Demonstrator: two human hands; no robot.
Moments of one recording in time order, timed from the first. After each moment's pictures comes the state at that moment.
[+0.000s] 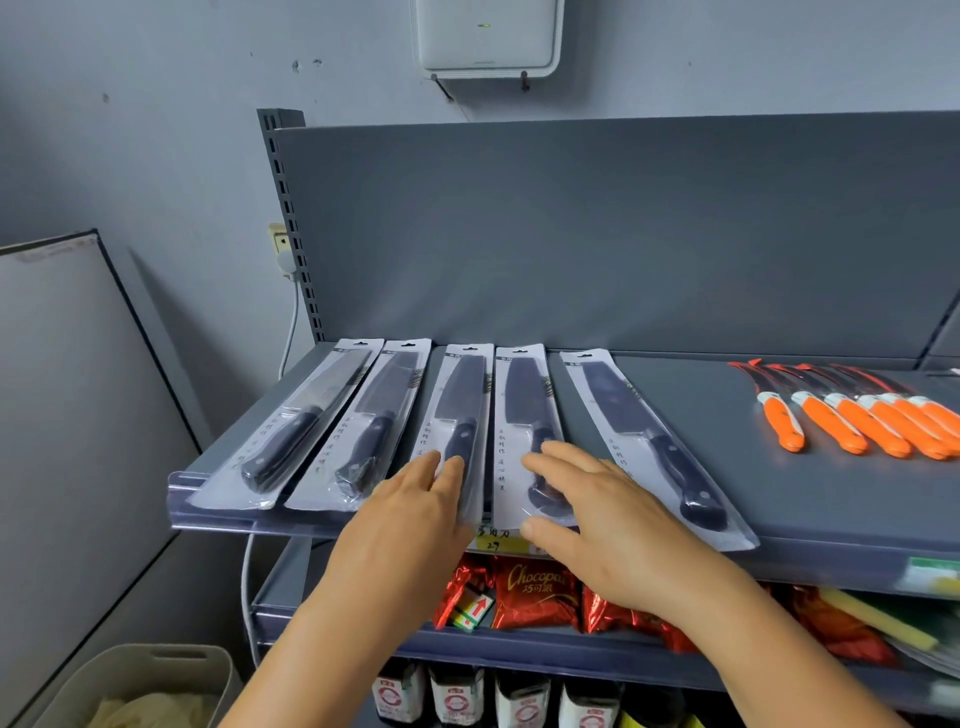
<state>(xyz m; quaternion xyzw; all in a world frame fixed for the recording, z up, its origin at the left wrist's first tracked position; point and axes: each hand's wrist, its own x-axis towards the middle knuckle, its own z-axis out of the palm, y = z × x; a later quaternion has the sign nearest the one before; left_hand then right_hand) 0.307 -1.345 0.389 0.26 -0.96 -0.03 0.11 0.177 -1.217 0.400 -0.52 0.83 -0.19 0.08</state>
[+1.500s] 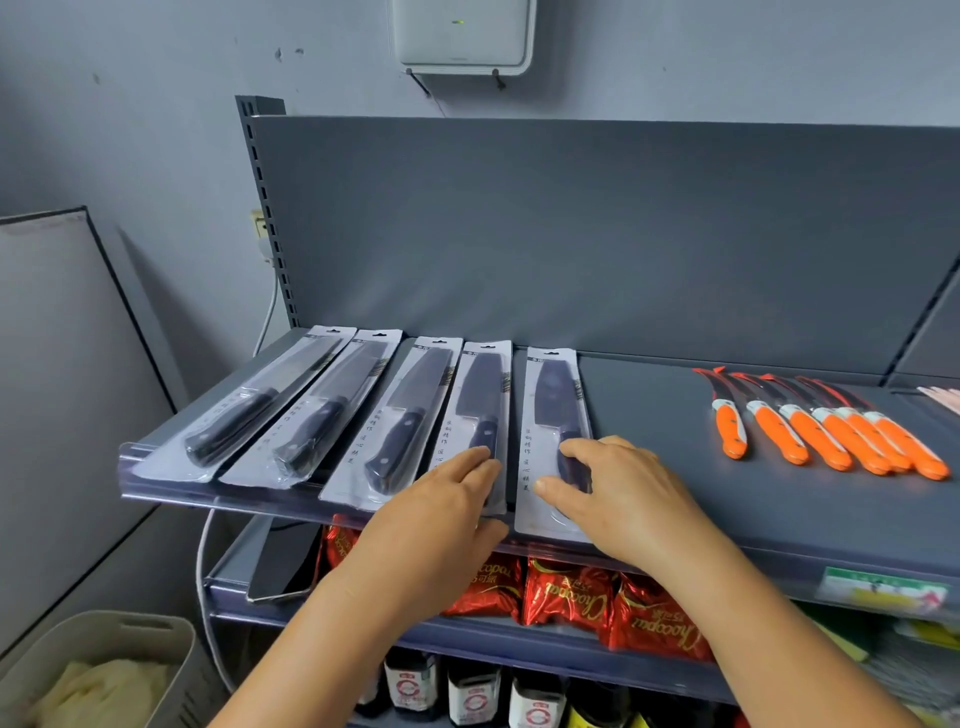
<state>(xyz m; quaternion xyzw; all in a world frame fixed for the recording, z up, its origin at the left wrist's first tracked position) 0.260 -1.289 0.389 0.21 -0.97 -0.11 0.11 0.121 -1.179 0.402 -0.41 0.89 -0.17 0.04</state>
